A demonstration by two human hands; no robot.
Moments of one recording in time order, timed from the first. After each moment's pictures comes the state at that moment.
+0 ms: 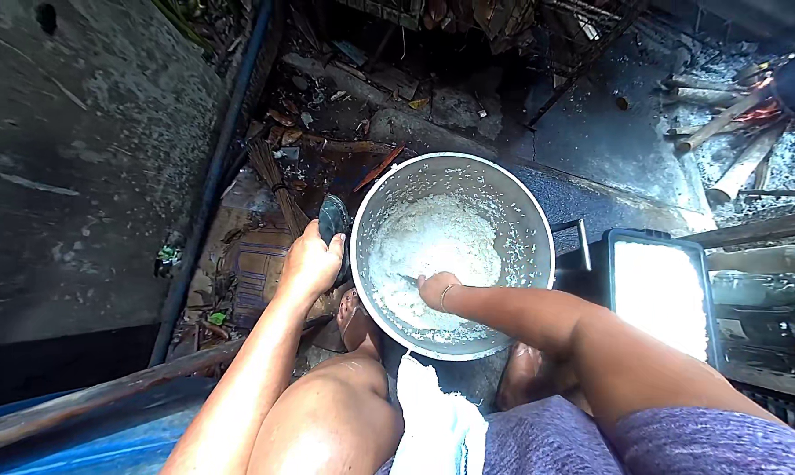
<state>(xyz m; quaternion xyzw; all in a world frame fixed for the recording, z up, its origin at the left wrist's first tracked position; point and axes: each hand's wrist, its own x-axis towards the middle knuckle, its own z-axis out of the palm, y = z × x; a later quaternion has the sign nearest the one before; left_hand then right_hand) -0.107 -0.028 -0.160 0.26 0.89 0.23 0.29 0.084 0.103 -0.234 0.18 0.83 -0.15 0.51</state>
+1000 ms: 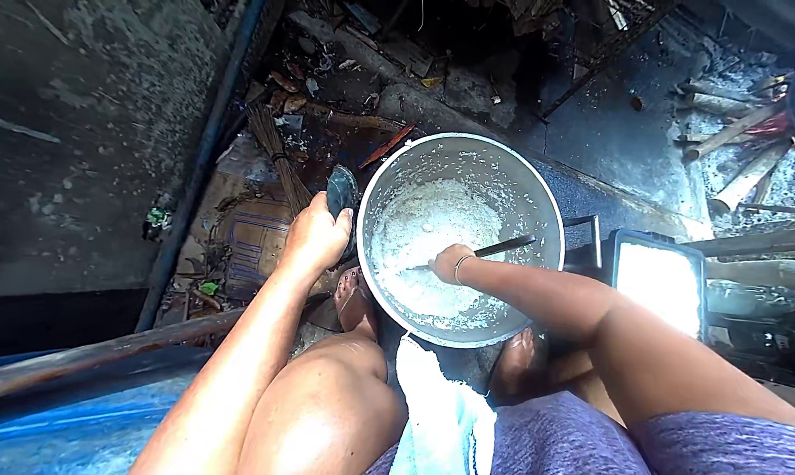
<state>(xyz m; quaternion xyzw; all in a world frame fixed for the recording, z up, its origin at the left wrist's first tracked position) -0.112 -0.028 -0.159 0.26 0.88 0.23 0.31 0.079 0.132 -0.231 0.11 0.84 -0.07 0.53</state>
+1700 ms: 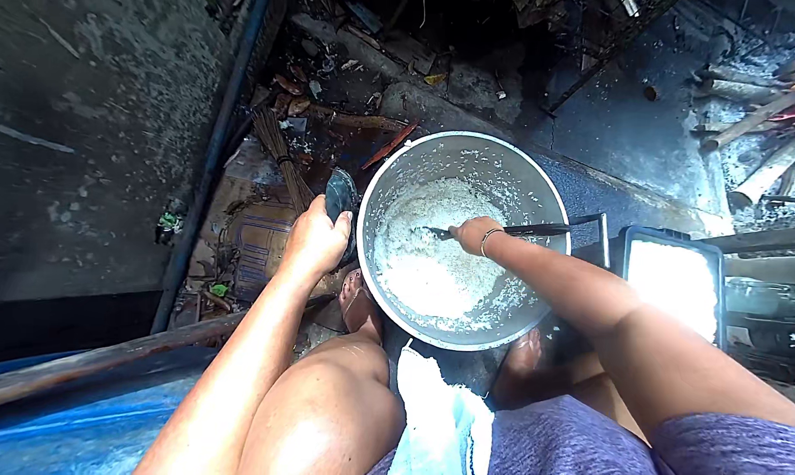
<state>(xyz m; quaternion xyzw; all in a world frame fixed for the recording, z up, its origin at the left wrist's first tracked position) -0.111 -0.027 -0.160 0.25 0.89 0.23 0.31 0.083 0.206 -0.237 0.19 0.86 -0.08 0.46</state>
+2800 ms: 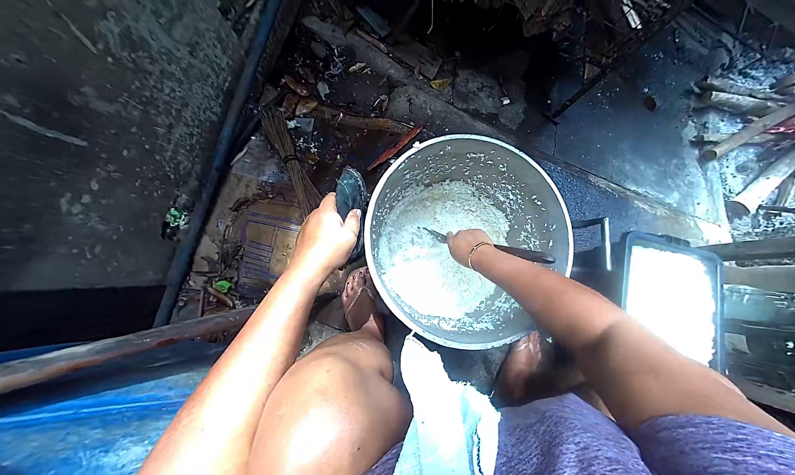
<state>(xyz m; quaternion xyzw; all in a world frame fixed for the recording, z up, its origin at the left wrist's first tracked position) -0.113 -0.027 -0.160 0.27 0.88 0.24 0.31 0.074 0.166 -0.237 0.27 0.85 -0.10 0.44</state>
